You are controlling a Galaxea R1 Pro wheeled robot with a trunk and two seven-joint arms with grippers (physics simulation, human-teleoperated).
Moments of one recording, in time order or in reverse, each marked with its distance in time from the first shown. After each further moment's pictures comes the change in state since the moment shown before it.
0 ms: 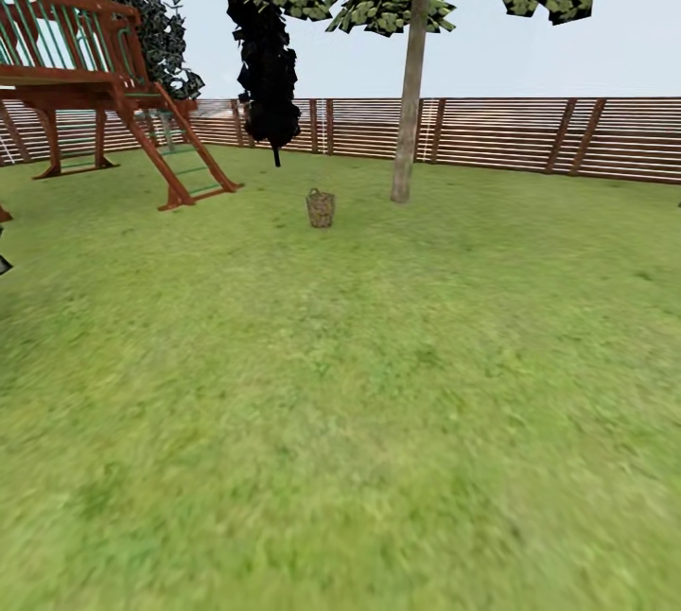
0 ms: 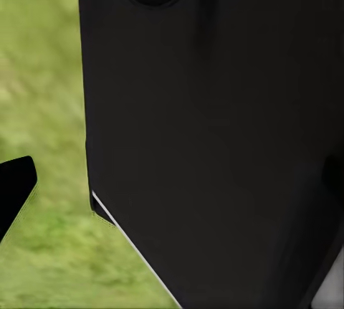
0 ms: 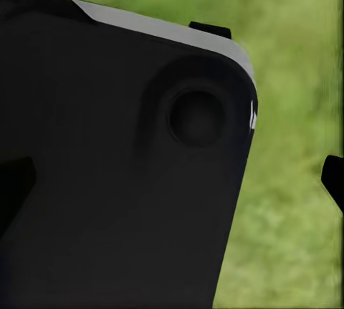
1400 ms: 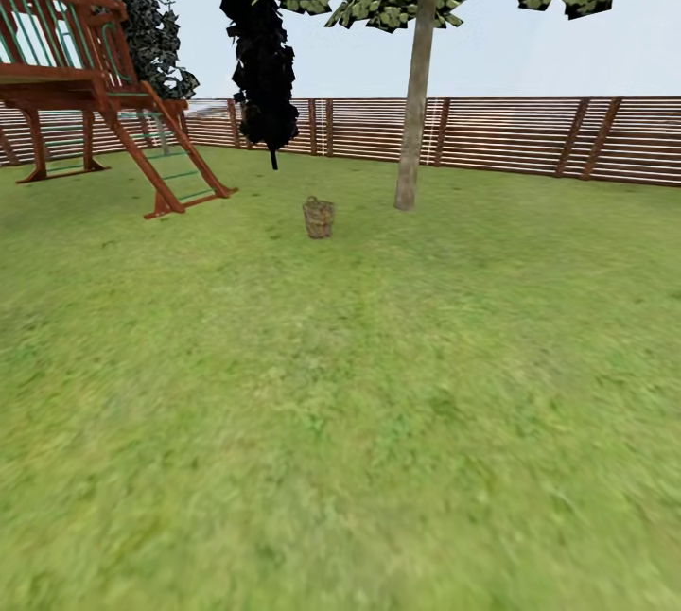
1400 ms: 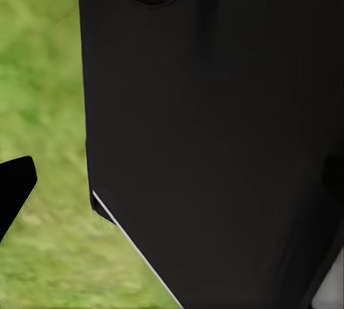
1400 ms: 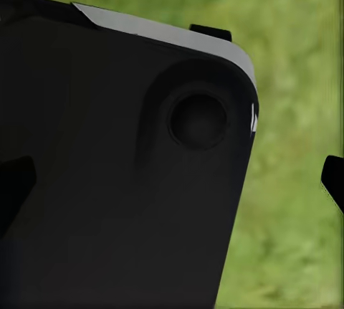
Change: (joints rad) left arm 0.000 0.000 0.000 0.000 -0.001 0.001 0.000; right arm 0.000 0.002 -0.001 -0.004 -0.004 0.000 -0.001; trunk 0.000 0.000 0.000
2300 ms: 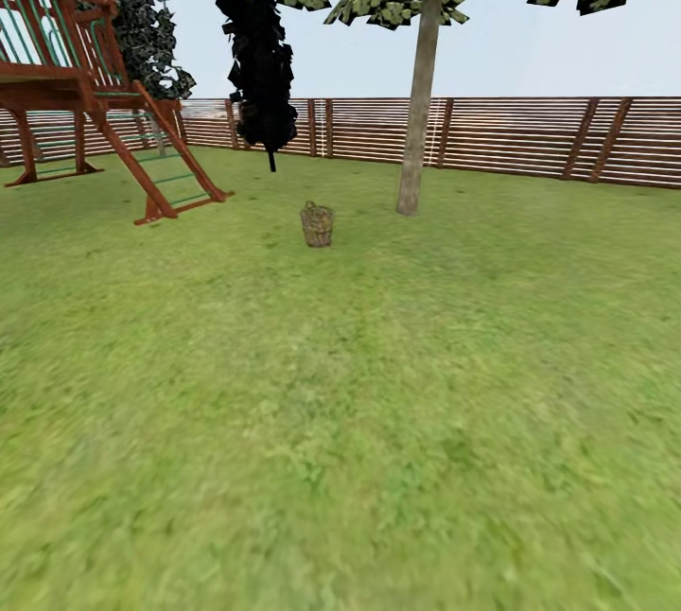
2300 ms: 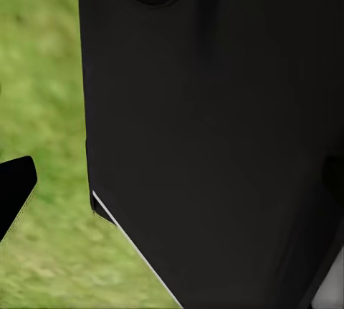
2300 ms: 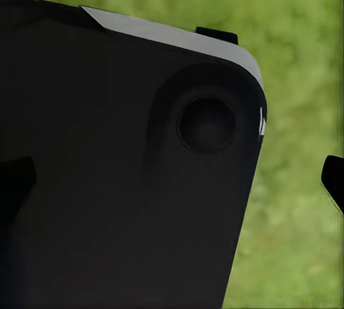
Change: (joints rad) left arm 0.000 0.000 0.000 0.000 0.000 0.000 0.000; right arm 0.000 0.007 0.000 -0.003 0.002 0.000 0.001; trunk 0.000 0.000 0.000
